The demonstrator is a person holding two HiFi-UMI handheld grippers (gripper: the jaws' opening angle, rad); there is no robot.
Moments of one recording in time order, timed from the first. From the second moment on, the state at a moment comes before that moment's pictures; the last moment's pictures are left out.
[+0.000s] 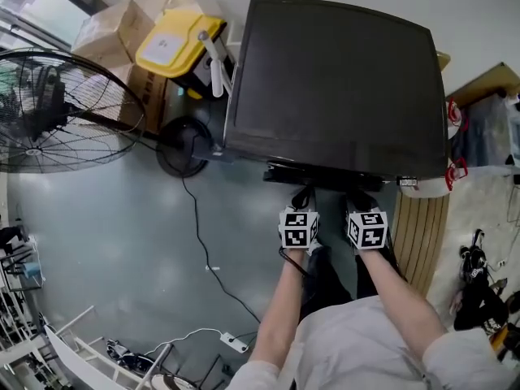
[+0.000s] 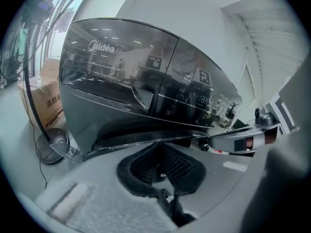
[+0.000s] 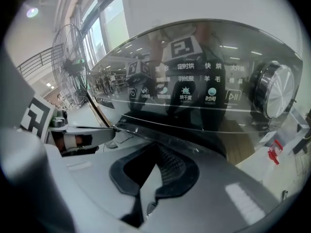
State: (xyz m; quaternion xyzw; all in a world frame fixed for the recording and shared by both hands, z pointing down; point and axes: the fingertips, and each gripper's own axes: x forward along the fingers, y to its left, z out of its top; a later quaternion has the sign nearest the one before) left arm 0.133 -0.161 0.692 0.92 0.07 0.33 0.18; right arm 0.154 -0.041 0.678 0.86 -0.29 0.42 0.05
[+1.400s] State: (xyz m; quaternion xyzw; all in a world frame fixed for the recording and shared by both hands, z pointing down) left arm 0.123 -0.134 0.630 0.93 0.03 0.31 0.18; right arm 0.144 -0.044 0.630 0.84 -0.41 0.36 0.06
